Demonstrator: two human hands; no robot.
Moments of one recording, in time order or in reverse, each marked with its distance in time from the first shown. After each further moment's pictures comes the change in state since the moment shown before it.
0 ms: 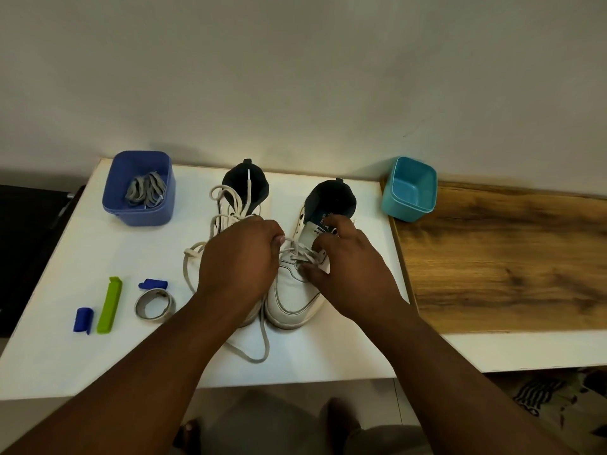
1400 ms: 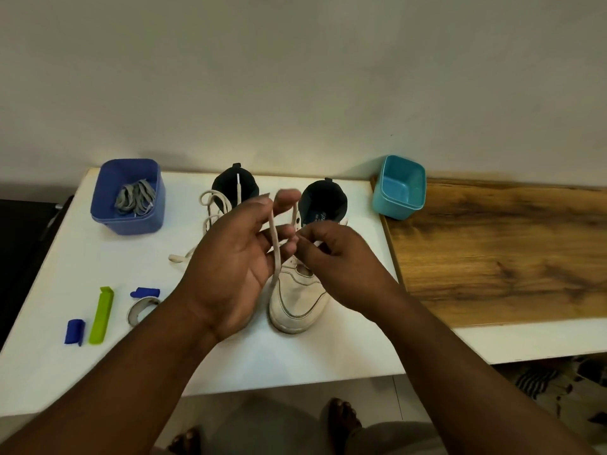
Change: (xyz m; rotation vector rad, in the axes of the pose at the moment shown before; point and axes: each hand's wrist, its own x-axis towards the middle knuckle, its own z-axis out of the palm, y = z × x) left_hand -0.018 0.054 -0.068 -1.706 -0.263 -0.480; right_hand -0.004 -0.018 -0.034 0.700 -0.116 0.132
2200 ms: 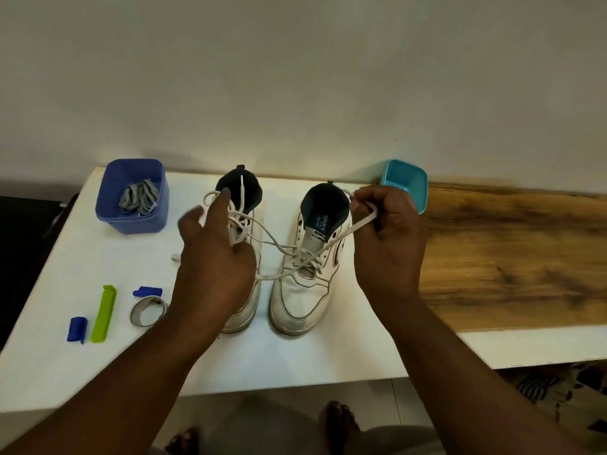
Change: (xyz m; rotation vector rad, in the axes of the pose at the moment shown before) left_hand 0.014 -0.013 -0.039 1.191 0.481 0.156; right_hand 0.011 0.013 -0.016 0.071 0.763 -0.347
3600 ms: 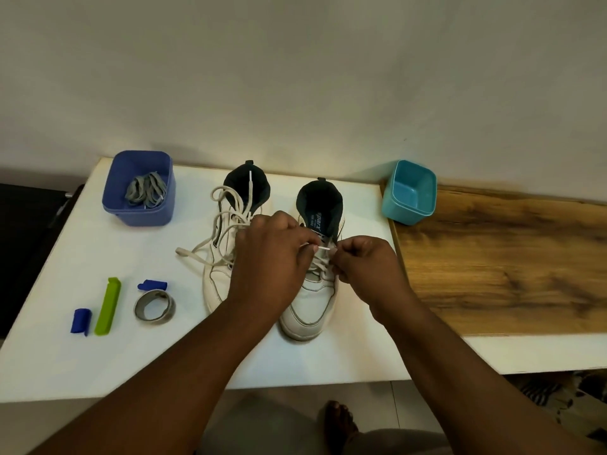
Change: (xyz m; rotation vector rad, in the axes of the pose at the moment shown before) left_hand 0.016 -0.011 0.061 0.278 0.043 0.548; right_hand -0.019 0.036 0.011 -0.037 -0.482 0.650
